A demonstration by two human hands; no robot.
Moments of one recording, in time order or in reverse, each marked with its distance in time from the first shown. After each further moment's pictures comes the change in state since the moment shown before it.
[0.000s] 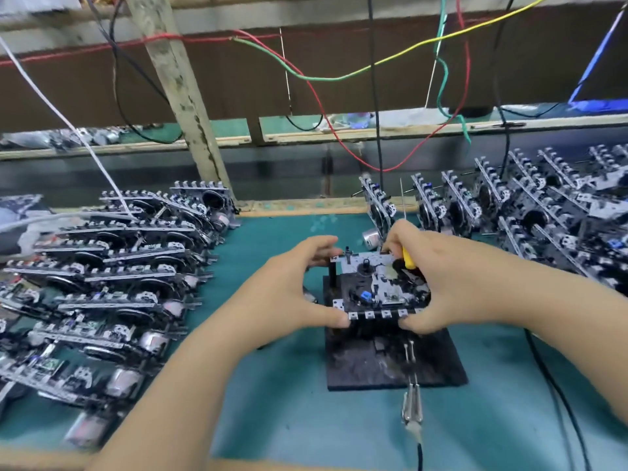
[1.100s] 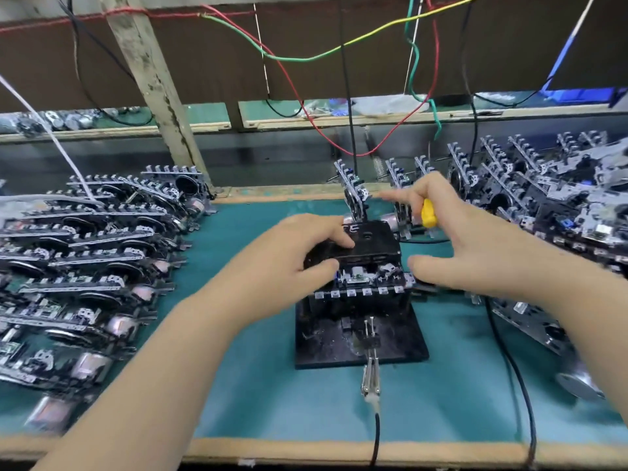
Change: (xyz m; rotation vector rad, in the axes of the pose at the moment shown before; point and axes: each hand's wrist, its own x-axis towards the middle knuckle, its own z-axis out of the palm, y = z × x) left_hand 0.006 0.051 0.010 0.287 0.036 0.225; right_hand -0.039 0.012 -0.018 0.422 0.185 0.030
